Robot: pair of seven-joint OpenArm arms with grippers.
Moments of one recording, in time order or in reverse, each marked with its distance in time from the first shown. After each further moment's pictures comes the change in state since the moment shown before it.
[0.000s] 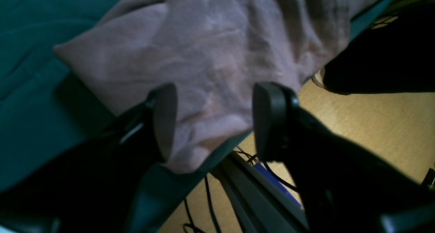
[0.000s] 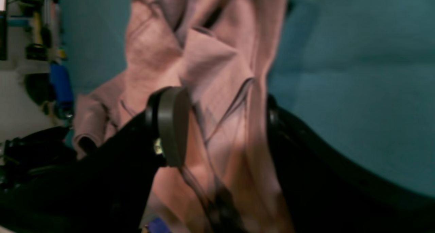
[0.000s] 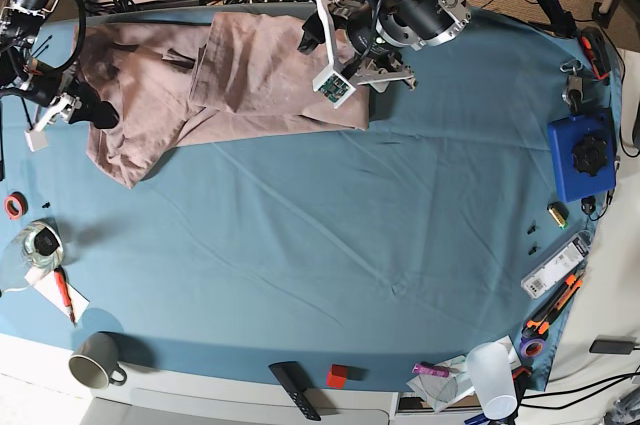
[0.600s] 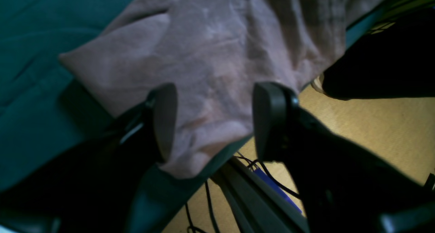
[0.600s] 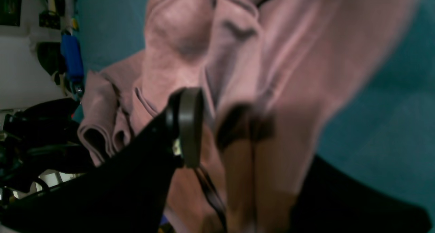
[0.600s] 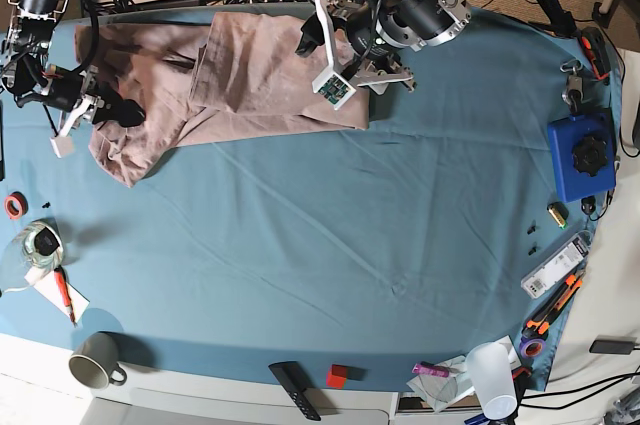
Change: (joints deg) left arm 0.0 0.0 0.0 0.0 0.0 0.0 -1.5; right arm 0.4 0.4 -11.9 0.3 3.7 0.3 1.3
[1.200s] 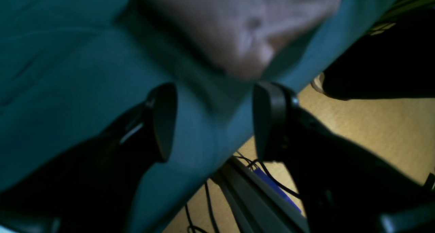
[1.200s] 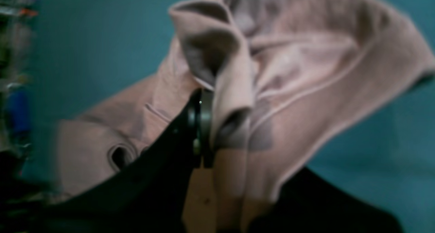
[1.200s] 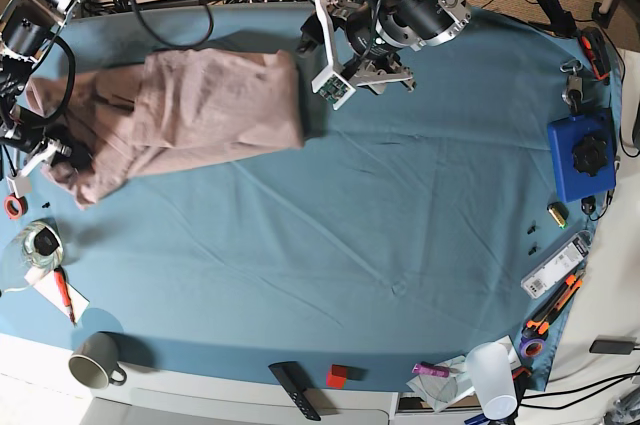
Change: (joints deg) left arm 0.0 0.0 0.0 0.0 0.0 0.0 0.0; right arm 14.9 -0.9 17.7 -0.7 -30.4 -0.5 -0.7
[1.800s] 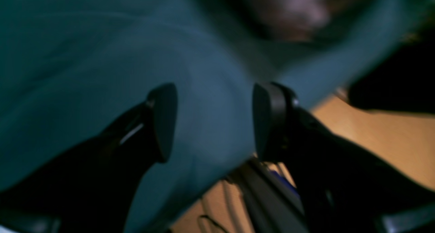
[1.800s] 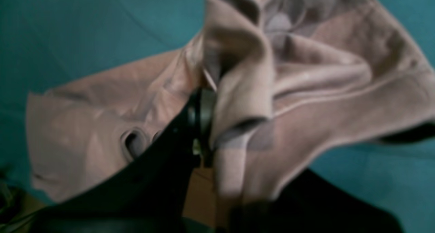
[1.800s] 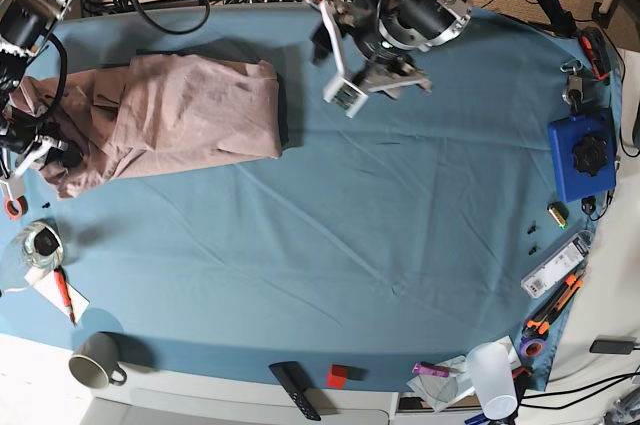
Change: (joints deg) left arm 0.0 0.0 0.0 1.6 7.9 5.8 0.7; right arm -5.2 0.5 0.1 12.2 3.7 -0.1 -2.4
